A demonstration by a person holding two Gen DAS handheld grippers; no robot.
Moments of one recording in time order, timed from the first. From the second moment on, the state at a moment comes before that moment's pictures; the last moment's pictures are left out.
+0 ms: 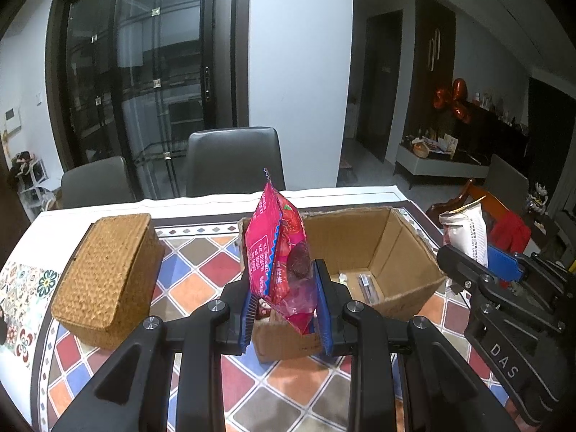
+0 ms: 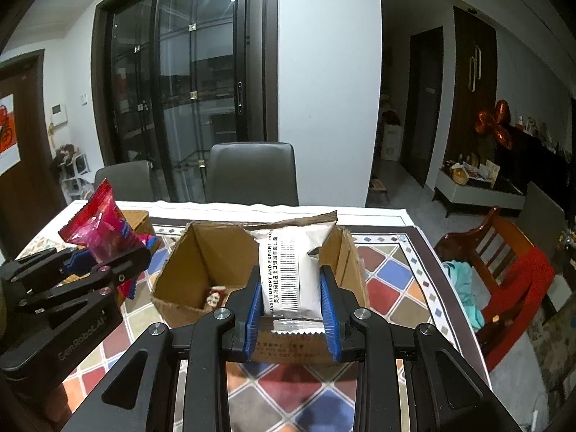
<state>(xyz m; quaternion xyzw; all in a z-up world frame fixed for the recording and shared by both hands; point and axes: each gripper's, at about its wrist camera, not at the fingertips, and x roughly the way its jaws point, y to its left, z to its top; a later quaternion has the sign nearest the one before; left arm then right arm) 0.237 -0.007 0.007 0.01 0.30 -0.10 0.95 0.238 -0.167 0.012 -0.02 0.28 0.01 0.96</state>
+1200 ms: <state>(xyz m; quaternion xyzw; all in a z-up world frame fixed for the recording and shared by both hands) 0.313 -0.032 -0.020 0.03 0.33 -0.10 0.94 0.316 -0.184 -0.024 -0.01 0.31 0.01 0.95</state>
